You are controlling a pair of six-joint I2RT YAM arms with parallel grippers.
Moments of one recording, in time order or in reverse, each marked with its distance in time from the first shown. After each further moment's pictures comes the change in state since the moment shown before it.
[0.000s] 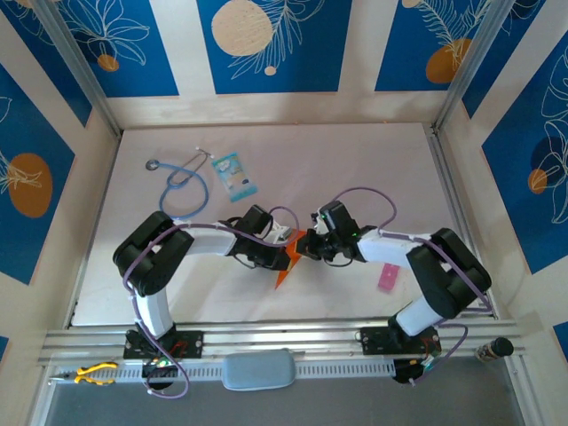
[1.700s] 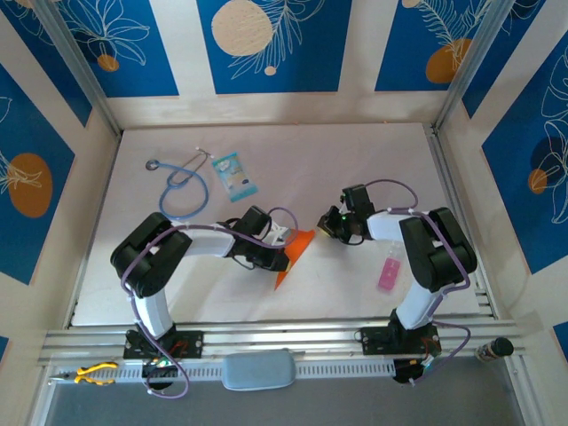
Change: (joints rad) left arm 0.008 -0.017 -0.023 0.010 -0.011 0.018; right arm -0.276 0.156 0.101 0.020 0.066 0.063
